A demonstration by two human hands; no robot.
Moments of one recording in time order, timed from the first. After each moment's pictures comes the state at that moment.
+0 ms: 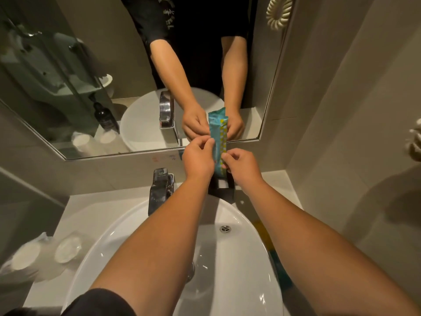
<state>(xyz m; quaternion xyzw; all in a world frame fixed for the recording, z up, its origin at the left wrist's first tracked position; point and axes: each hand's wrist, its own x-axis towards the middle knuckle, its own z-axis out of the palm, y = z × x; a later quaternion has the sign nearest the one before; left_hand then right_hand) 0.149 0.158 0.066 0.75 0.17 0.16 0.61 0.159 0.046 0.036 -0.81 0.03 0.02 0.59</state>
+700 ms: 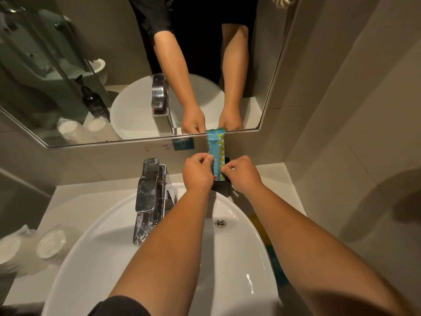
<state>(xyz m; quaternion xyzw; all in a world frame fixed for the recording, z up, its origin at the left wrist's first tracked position) 0.129 0.147 0.013 0.77 0.25 0.09 0.58 0.153 0.030 -0.005 -0.92 0.02 0.09 0.37</state>
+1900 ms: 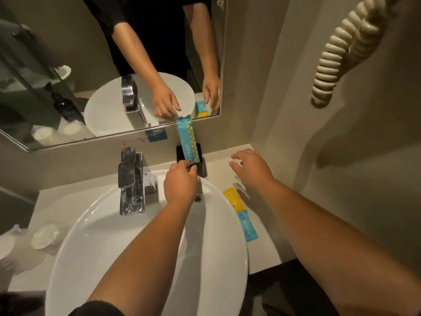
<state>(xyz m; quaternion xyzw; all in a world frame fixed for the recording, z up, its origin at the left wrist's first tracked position) 0.051 0.130 0.015 0.93 0.14 0.05 0.33 0.074 -0.065 0.029 -0.95 -0.01 0.02 0.30</state>
